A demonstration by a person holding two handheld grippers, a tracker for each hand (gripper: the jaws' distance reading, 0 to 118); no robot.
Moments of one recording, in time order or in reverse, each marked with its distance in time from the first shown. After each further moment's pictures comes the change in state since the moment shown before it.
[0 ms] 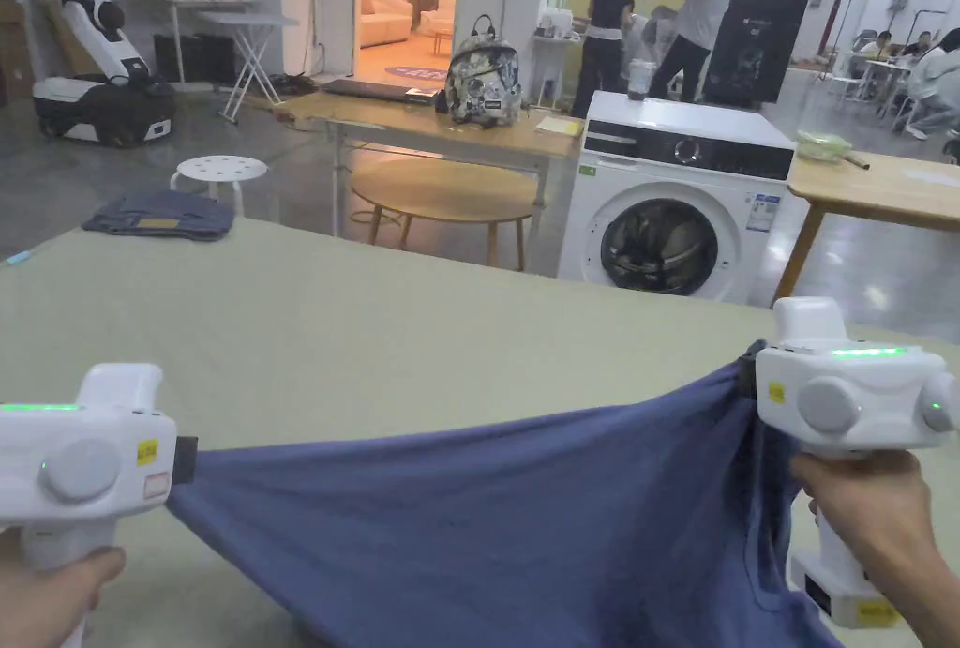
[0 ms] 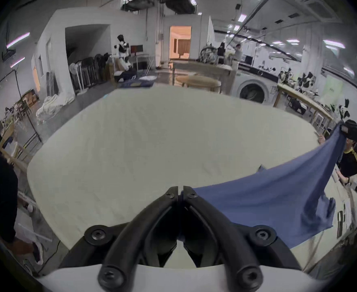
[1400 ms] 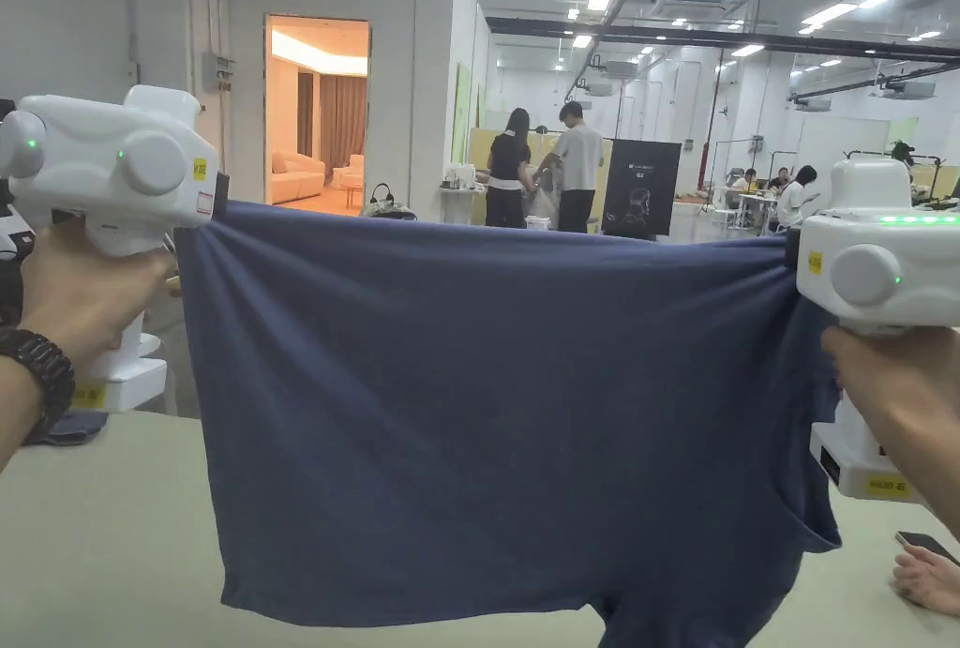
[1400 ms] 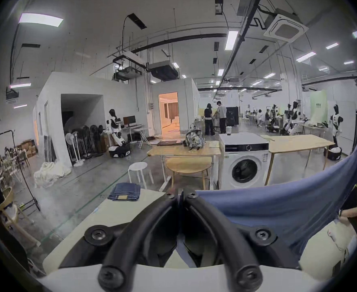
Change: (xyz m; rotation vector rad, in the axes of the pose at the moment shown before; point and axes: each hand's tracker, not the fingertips) left arm 0.127 0.361 0.029 0.494 -0.003 -0.143; right arm 0.113 0.216 0.020 0.389 -0.234 -0.140
